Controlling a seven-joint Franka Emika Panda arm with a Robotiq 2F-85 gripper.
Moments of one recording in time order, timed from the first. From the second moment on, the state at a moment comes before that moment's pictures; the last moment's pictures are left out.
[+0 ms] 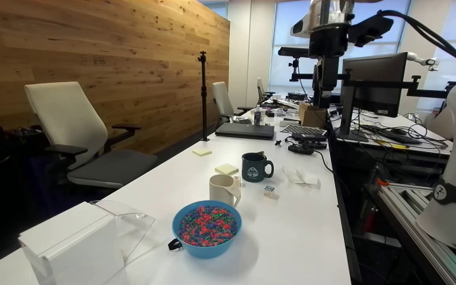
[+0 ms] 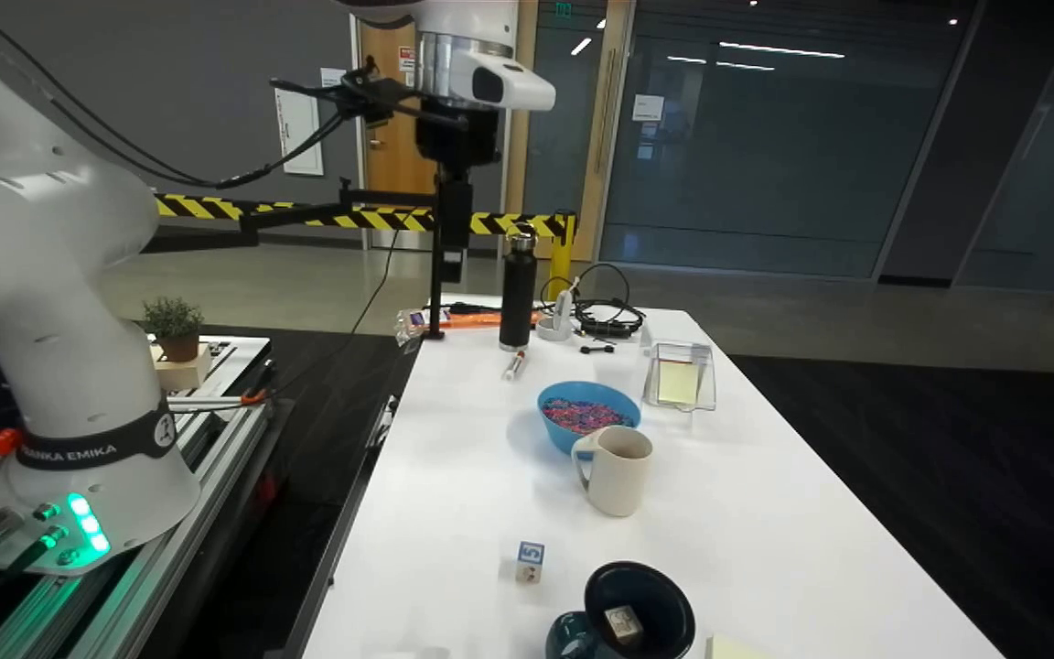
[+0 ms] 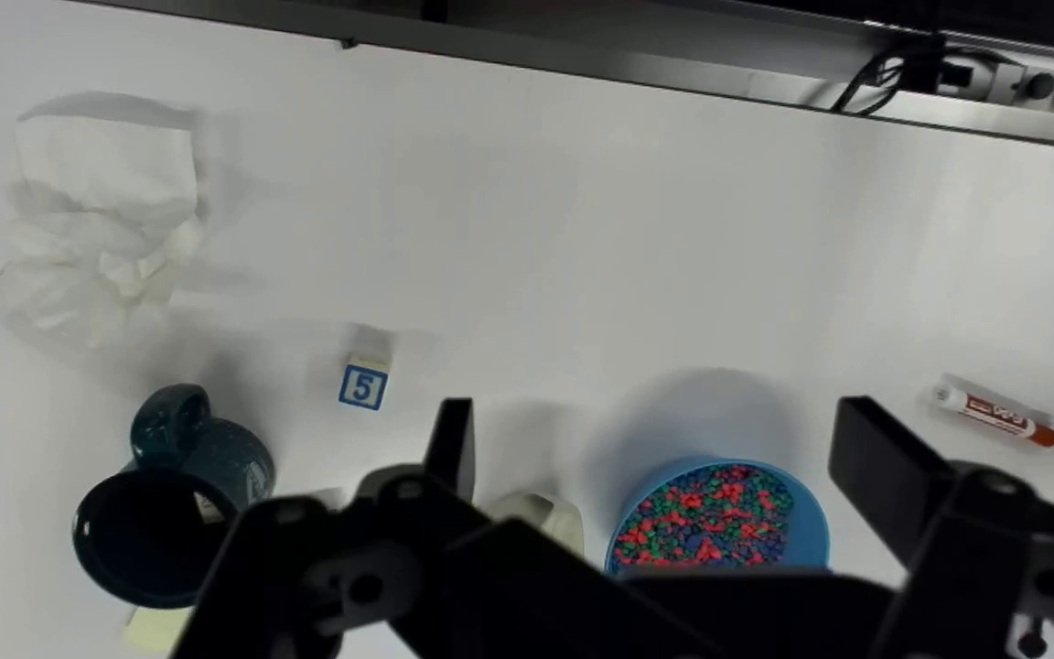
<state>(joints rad) 0.02 -0.56 -0.01 -2.50 0.07 1.91 0.00</state>
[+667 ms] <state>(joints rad) 0.04 -0.02 0.02 -2.08 0.42 2.07 0.25</state>
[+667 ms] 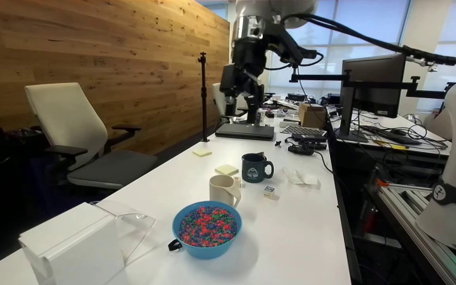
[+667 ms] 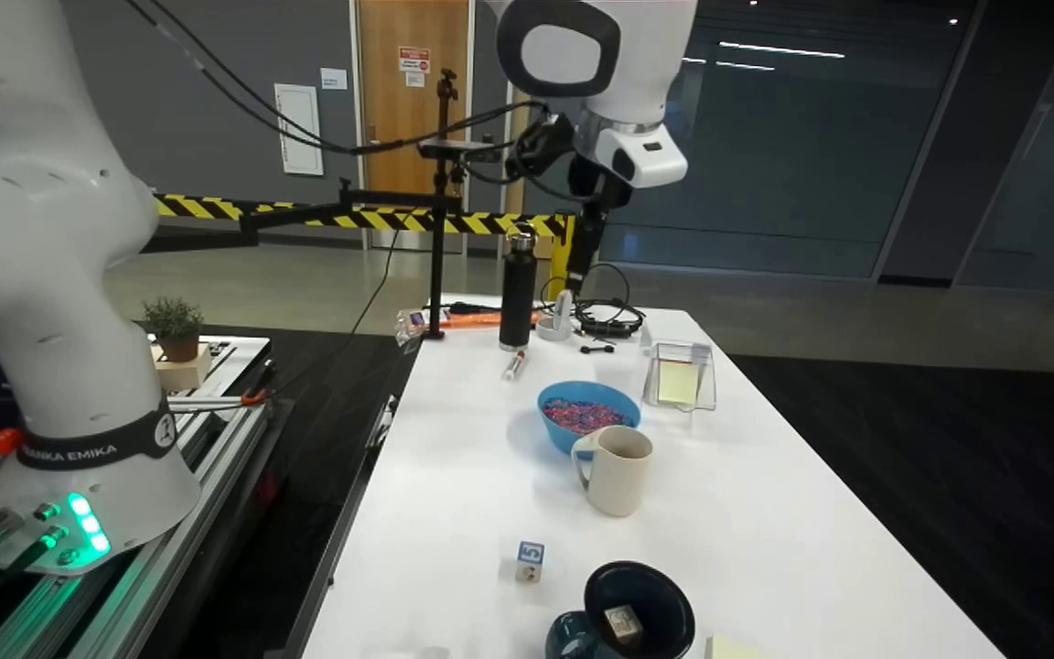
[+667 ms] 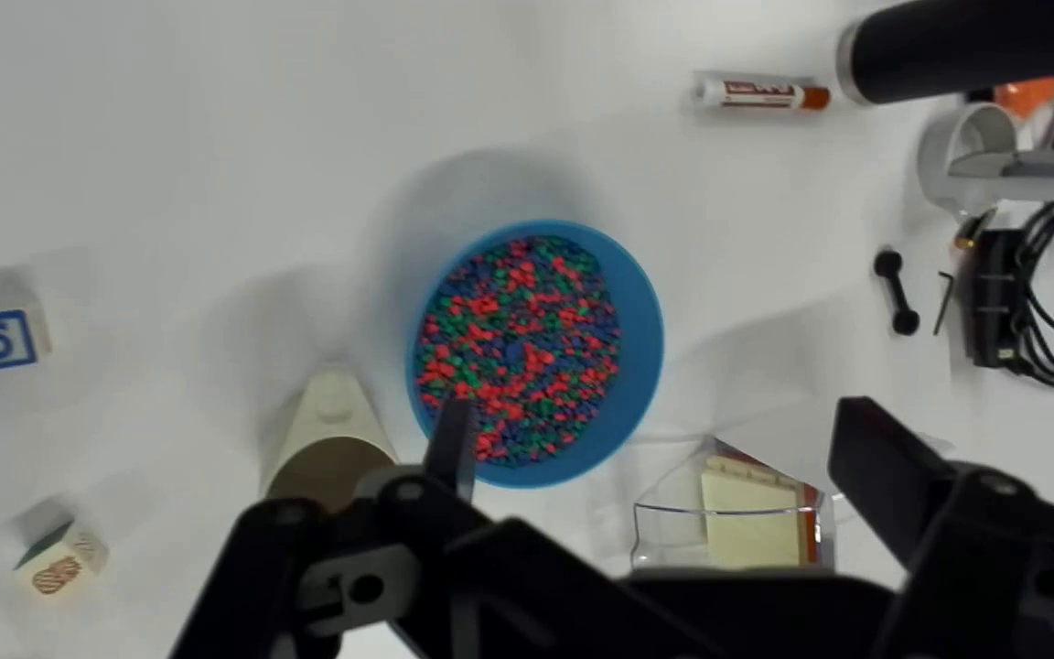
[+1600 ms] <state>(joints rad) 0.05 0.23 0.04 -1.85 0.27 2.03 0.22</state>
